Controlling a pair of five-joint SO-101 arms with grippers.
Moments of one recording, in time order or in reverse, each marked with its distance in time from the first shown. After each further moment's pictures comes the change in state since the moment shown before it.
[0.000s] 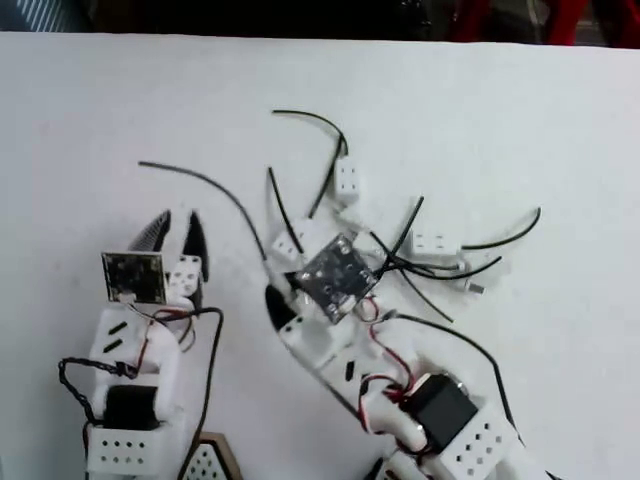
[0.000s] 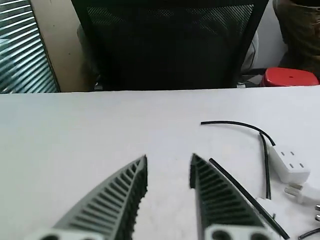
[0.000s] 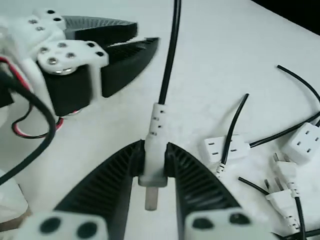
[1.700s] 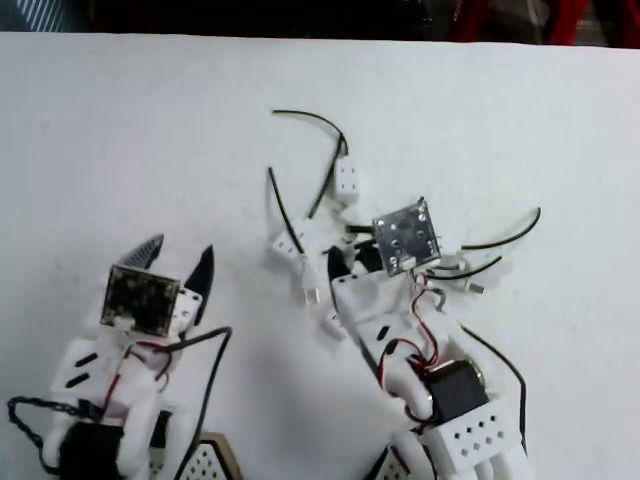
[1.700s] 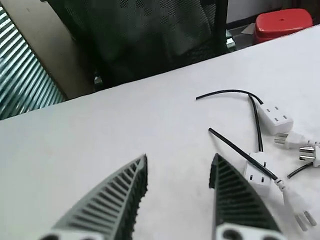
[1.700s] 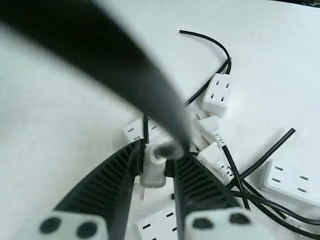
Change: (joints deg) left arm 1.1 2.3 -29.4 36.3 -13.1; right arm 22.3 -0.1 6.5 -4.8 -5.8
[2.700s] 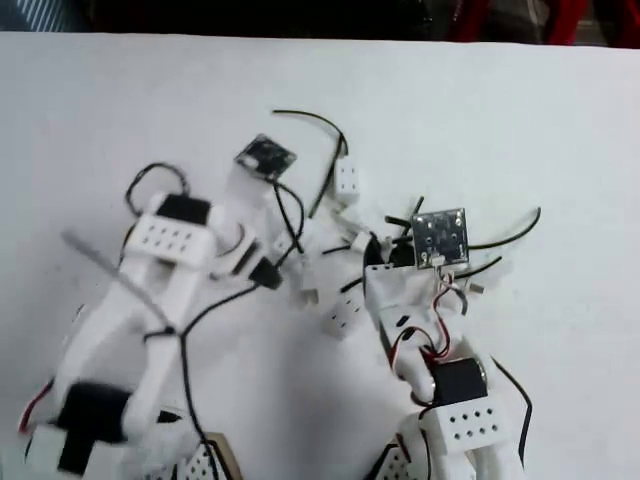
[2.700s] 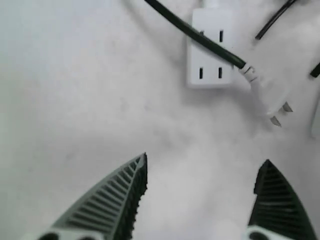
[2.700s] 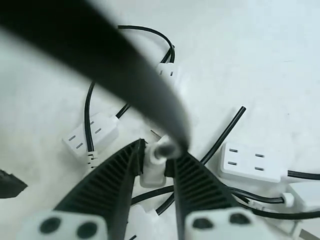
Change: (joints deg) left arm 9.4 89.8 -37.2 2.7 -5.5; right arm 10.6 0.0 9.3 -10.1 0.0
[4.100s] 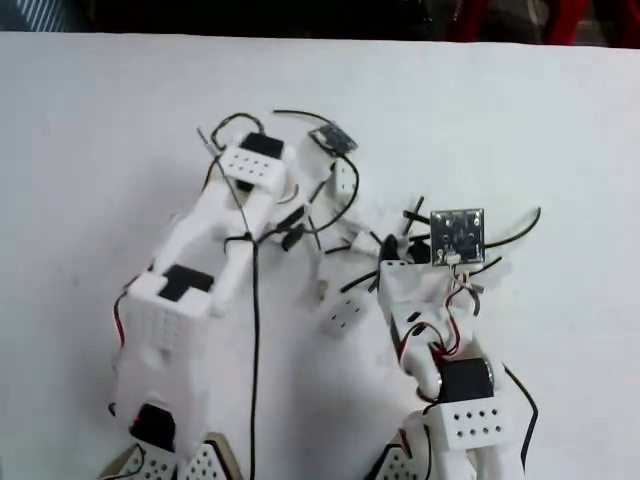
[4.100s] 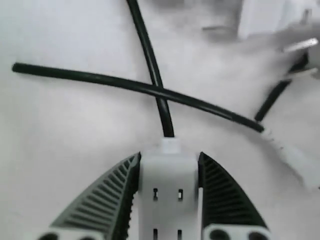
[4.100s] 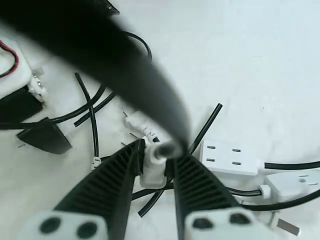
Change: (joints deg) left arm 4.9 46.0 -47.6 13.4 -9.7; right arm 4.7 0.0 0.0 0.0 0.0
